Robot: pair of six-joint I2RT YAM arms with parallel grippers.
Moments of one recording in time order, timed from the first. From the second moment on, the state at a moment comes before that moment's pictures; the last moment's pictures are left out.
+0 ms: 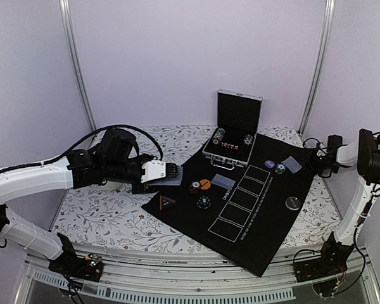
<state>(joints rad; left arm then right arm) -0.84 1.28 0.95 -0.30 0.14 0.84 -0.30 1.92 1.04 0.00 -0.49 0.43</state>
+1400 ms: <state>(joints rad) -0.84 1.28 0.94 -0.30 0.13 0.84 0.84 1.68 1.24 0.05 -0.67 0.55</state>
